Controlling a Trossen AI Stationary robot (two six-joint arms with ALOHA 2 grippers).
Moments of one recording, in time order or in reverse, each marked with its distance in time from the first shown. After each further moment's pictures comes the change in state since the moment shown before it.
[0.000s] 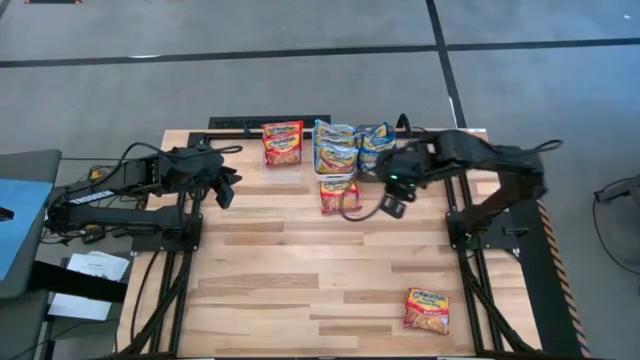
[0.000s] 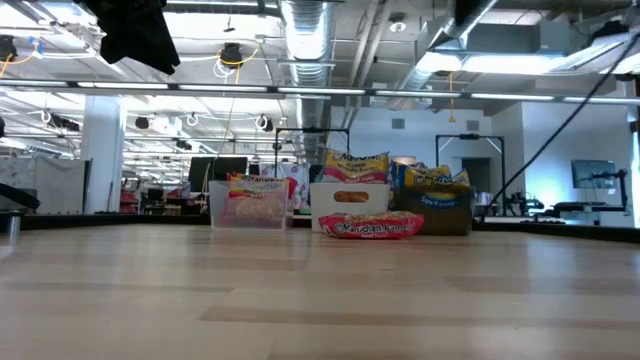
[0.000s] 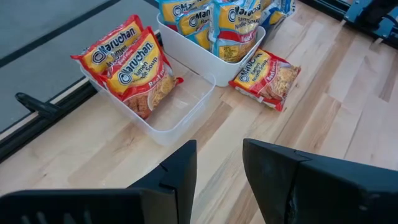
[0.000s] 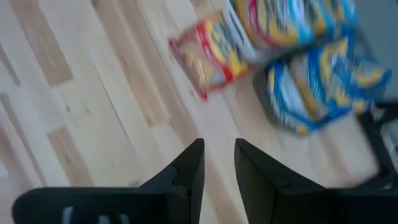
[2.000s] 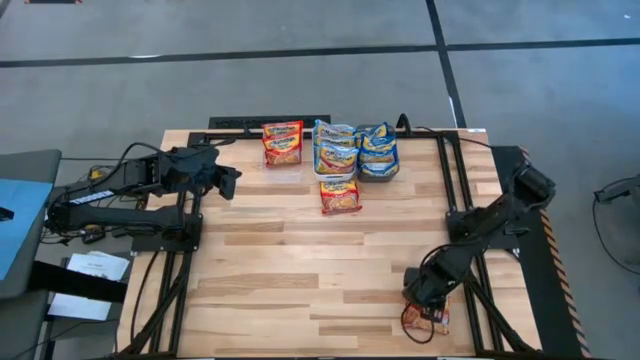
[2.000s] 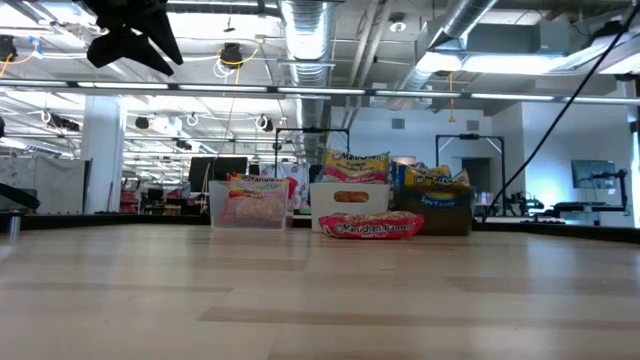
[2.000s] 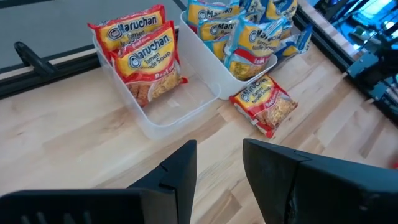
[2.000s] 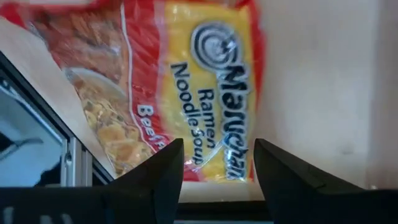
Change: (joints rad) left arm 0.000 0.000 0.000 0.010 -0.045 -0.292; right arm 0.711 -0.002 -1.016 0.770 -0.601 0.660
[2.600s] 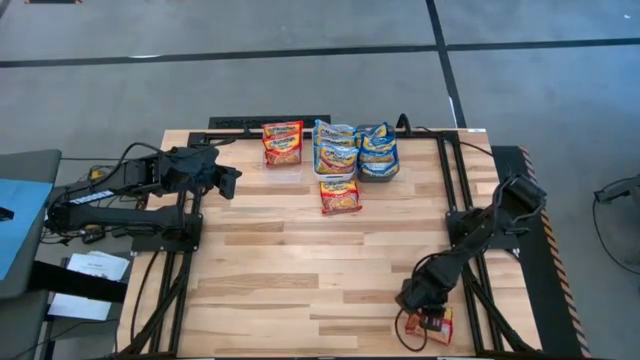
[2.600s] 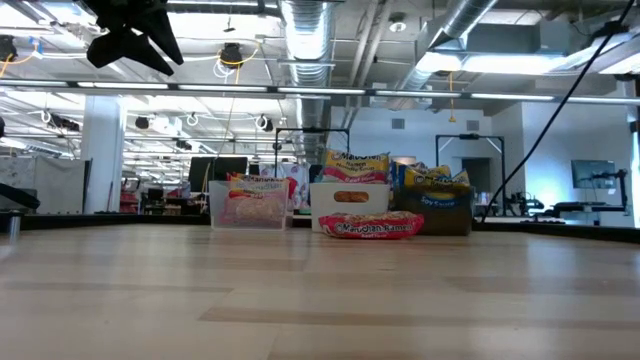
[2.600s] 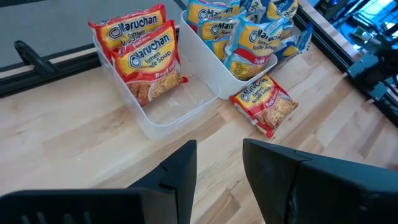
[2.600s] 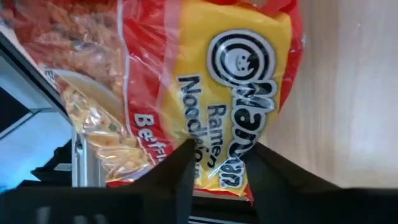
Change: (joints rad) left arm 0.000 0.000 0.000 0.001 0.000 -0.007; right arm -0.013 0.138 0.003 0.073 -0.070 -0.073
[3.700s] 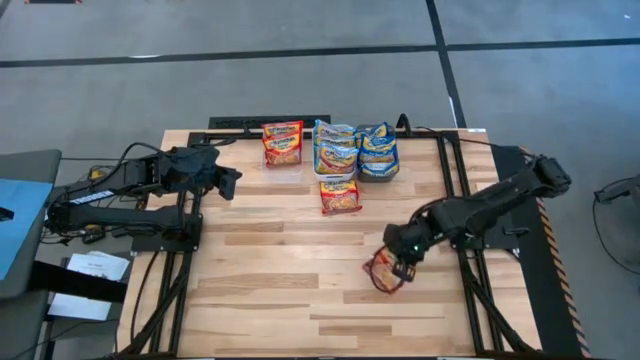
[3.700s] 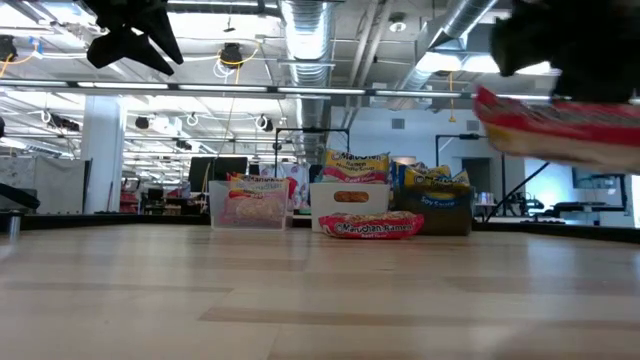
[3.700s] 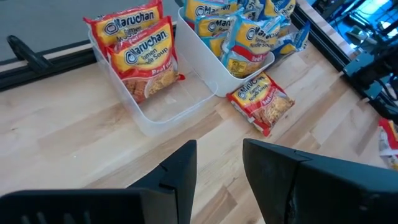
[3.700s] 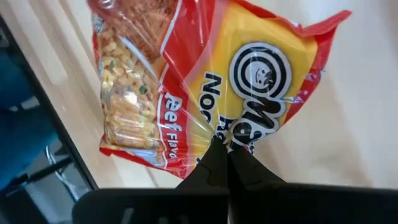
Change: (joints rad) left arm 0.000 0.000 0.000 -0.001 0.018 -0.009; right arm -0.400 -0.350 0.063 -0.102 0.257 -0.187
